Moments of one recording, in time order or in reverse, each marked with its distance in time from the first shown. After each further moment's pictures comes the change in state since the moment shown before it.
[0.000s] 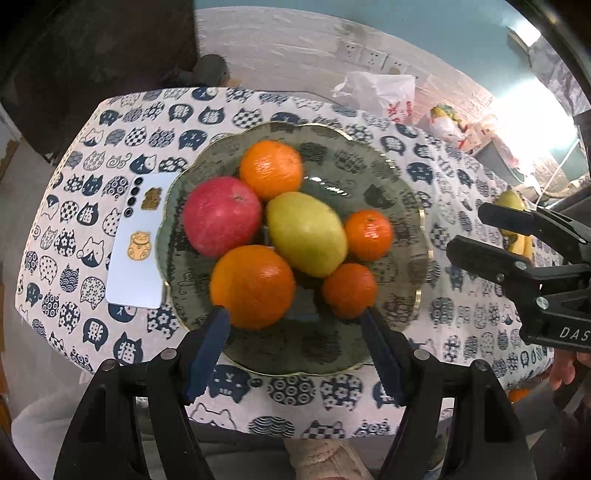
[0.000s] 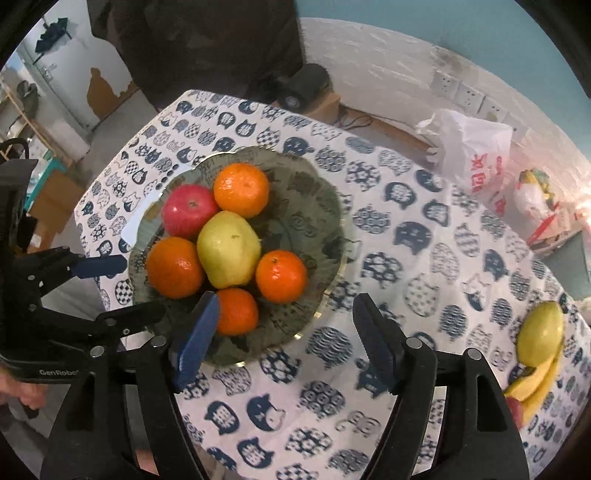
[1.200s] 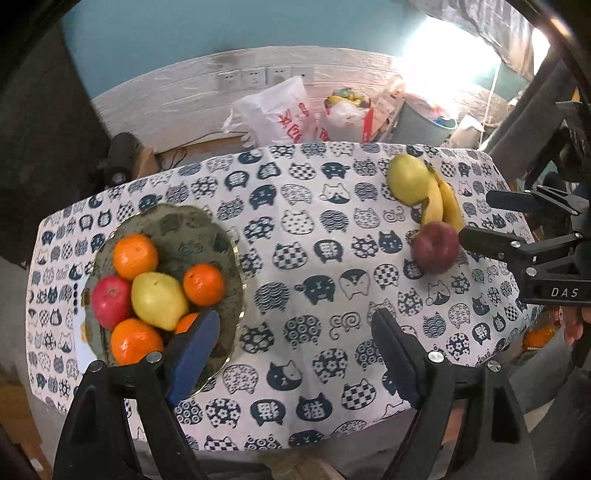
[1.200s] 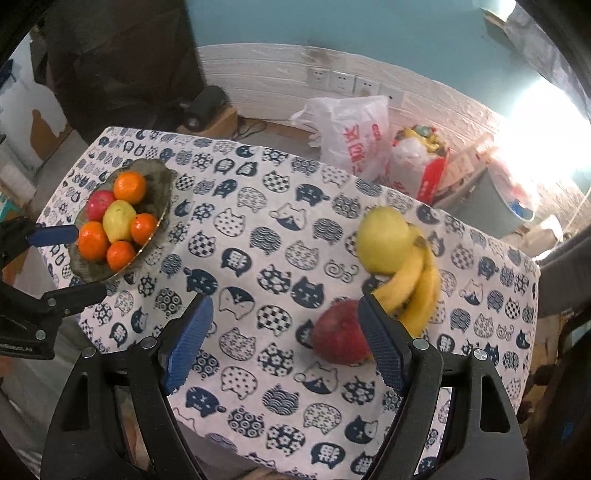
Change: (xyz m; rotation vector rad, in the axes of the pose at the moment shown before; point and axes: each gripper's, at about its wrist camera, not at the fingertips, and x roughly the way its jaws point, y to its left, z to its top) left arm -0.034 -0.172 0.004 0.350 -0.067 -0.032; right arm -0.112 -0.131 -0.103 0.184 -0.064 -0.202
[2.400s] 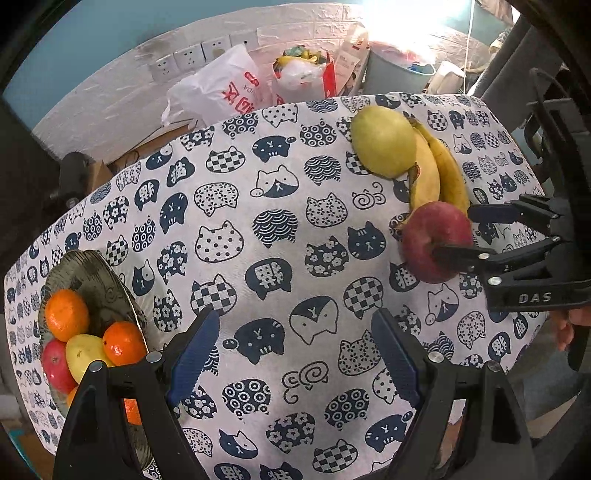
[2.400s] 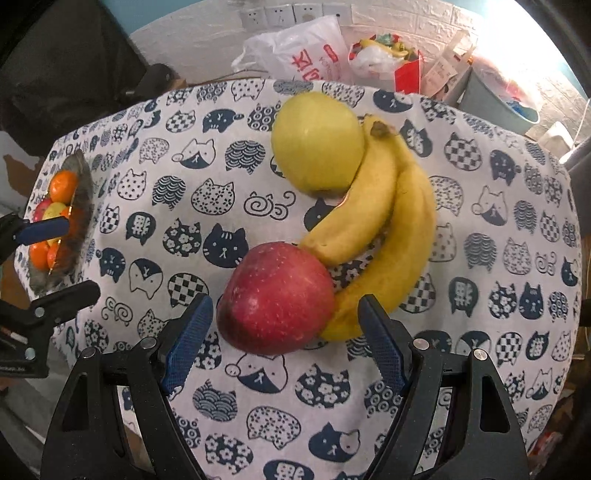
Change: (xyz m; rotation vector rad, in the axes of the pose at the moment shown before) left arm 0.095 -0.061 0.038 0.154 0.127 -0.021; right arm 0.095 -0.085 -0.037 0.215 0.180 0.049
